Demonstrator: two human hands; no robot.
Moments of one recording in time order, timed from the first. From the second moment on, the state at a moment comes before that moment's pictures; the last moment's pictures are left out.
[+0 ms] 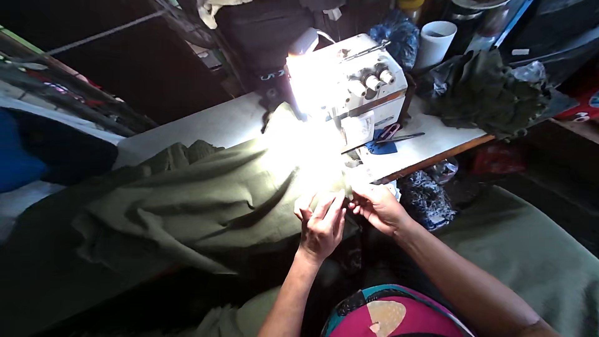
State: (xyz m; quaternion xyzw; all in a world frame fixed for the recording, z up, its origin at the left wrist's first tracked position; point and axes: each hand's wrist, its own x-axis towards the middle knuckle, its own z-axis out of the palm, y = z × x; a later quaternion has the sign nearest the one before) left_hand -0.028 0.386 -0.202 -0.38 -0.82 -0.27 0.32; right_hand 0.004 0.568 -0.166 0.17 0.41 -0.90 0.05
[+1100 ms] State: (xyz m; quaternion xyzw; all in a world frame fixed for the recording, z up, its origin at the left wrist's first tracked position) left_hand 0.006 0.410 -0.141 -0.32 -0.87 -0.28 0.23; right_hand 0.015 0.560 -0.145 0.09 0.50 -0.86 -0.05
